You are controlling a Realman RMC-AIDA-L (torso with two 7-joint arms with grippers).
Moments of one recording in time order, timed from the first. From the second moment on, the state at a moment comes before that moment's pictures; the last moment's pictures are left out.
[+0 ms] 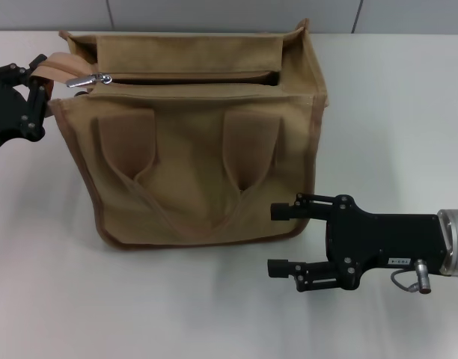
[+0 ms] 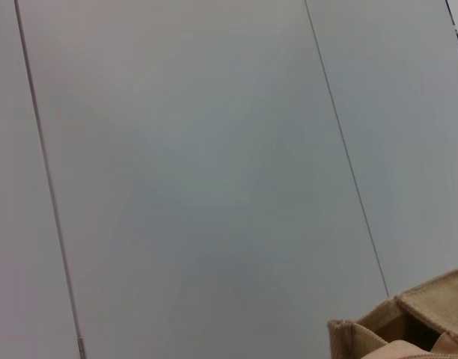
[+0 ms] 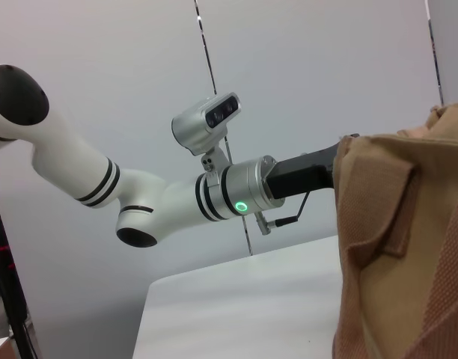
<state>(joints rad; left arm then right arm) -0.39 -2.07 0.30 0.39 1.65 1.58 -0.54 0.57 2.08 -0.72 -0.31 -2.00 -1.71 0.96</state>
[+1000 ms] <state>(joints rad) -0.39 -2.07 0.30 0.39 1.65 1.58 -0.53 0.58 2.08 -0.72 -0.31 -2.00 -1.75 1.00</state>
